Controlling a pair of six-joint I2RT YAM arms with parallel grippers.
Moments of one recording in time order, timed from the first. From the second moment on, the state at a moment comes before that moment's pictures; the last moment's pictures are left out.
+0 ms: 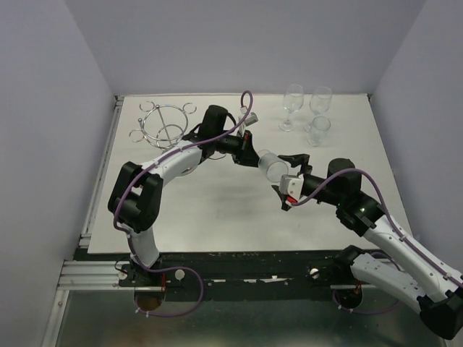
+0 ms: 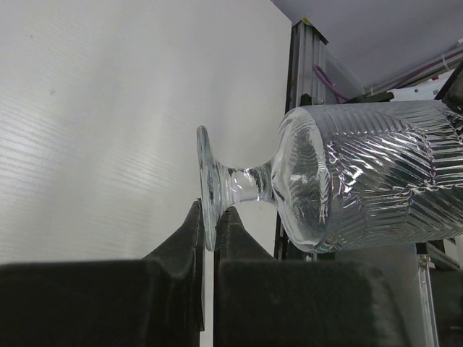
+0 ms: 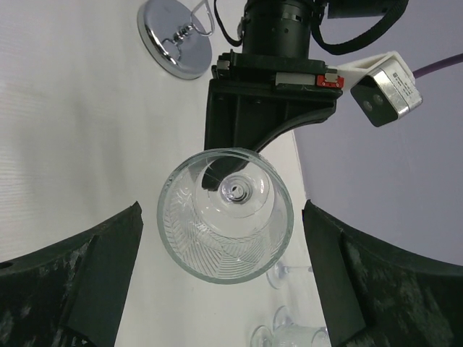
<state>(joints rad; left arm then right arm) -0.52 1.80 1.33 -0.07 1.06 -0.24 0.62 0.80 0.71 -0.16 -0.45 -0.98</state>
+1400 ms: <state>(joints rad) -0.51 1.79 1.32 -0.09 0.95 -0.23 0.64 0.96 0.81 -0.16 -0.28 -0.87</state>
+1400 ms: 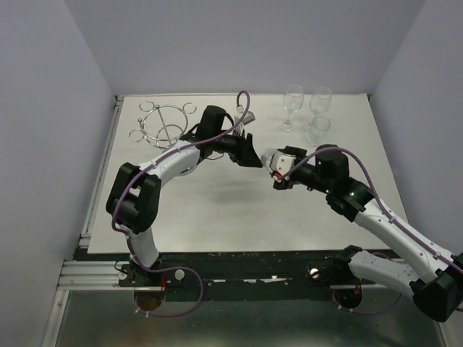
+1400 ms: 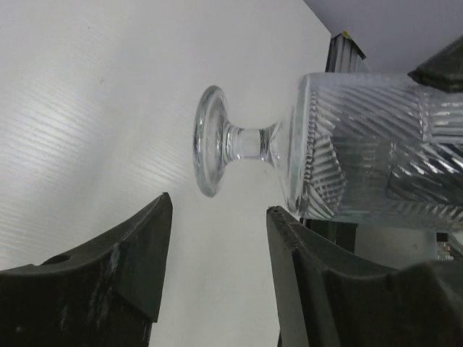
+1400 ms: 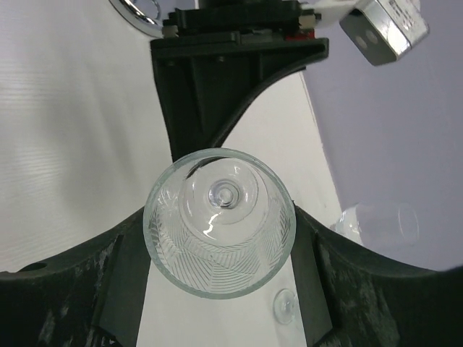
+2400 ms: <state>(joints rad) -0.51 1.66 1.32 -0.23 0.83 -0.02 0.25 1.54 1.24 -0.29 -0.38 -0.58</state>
